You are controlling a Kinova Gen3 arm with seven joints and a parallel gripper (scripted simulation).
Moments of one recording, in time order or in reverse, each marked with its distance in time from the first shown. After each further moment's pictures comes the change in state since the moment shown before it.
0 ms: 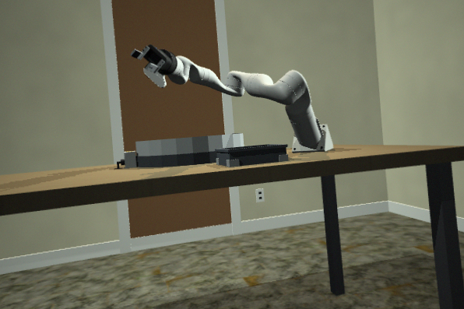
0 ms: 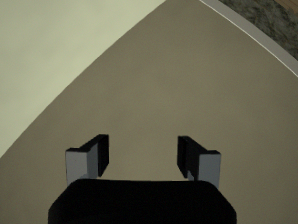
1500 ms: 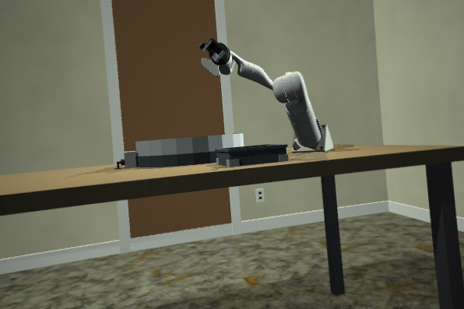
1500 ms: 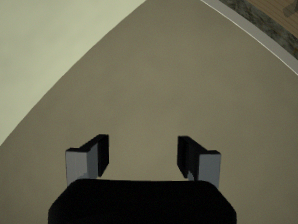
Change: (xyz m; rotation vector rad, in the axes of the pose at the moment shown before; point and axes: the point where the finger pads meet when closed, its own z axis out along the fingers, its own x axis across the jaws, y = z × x) arm 0.066 0.151 -0.226 -0.014 -0.004 0.014
